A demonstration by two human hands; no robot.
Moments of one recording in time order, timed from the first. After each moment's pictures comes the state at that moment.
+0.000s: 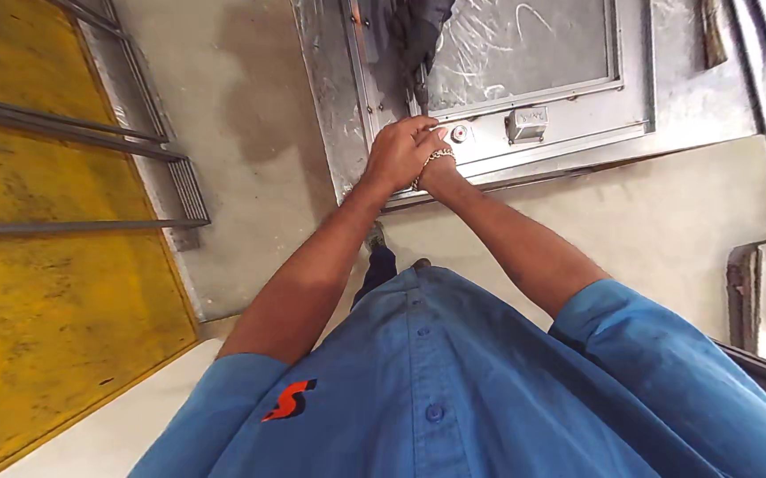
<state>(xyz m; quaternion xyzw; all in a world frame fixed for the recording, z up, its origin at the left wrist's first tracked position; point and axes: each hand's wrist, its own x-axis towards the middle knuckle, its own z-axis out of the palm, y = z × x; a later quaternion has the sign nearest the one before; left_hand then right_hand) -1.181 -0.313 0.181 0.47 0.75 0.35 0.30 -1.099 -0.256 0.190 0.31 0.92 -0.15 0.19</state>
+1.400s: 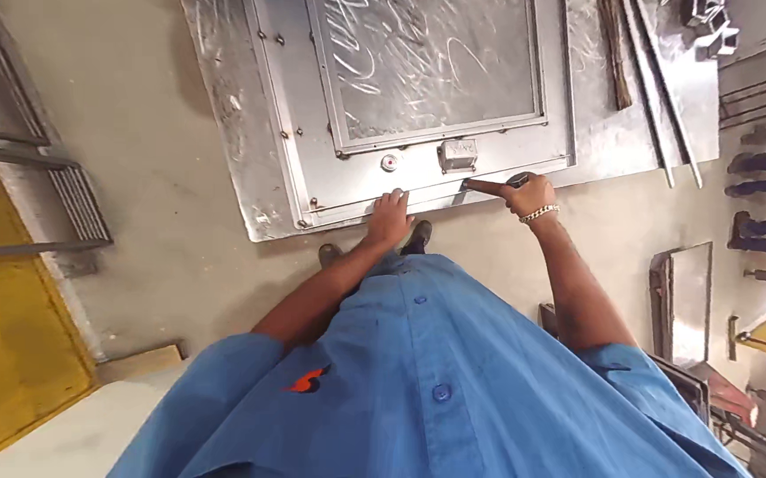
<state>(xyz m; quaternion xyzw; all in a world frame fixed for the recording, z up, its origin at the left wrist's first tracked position) -1.038 -0.206 0.025 0.50 0.80 0.17 0.29 -0.845 0.012 0.187 0.59 0.76 -0.25 0.12</state>
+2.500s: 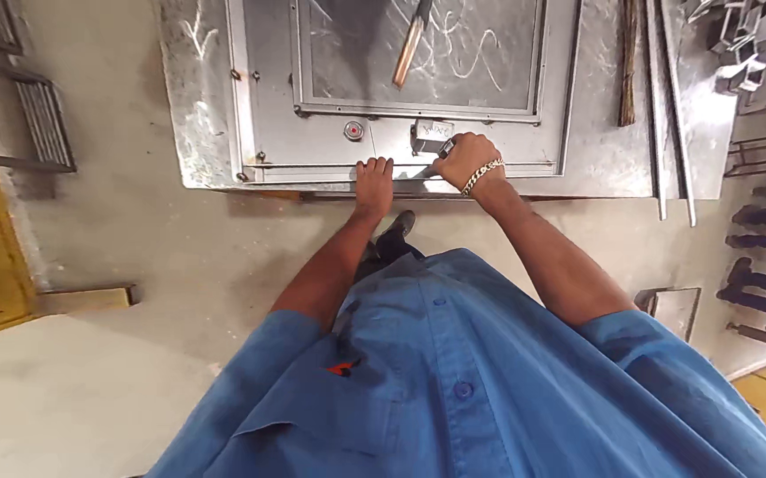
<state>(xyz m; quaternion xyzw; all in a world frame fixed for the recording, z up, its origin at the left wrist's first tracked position) -0.965 -0.128 -0.003 0.41 0.89 0.12 0.15 -0.892 0.031 0.208 0.37 0.88 -0.13 0.26</state>
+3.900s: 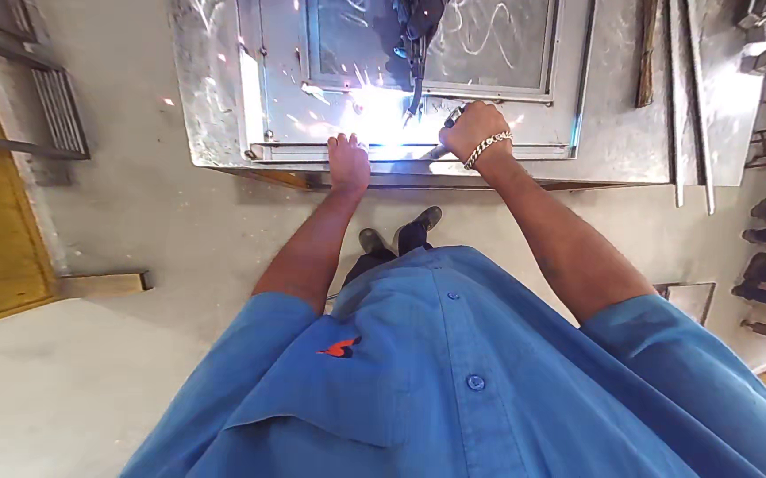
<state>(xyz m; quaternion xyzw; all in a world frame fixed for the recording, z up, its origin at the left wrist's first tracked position) -1.002 -0.172 0.024 0.36 0.92 0.00 0.17 -0.894 0.015 0.207 0.41 0.87 -0.13 0.23</state>
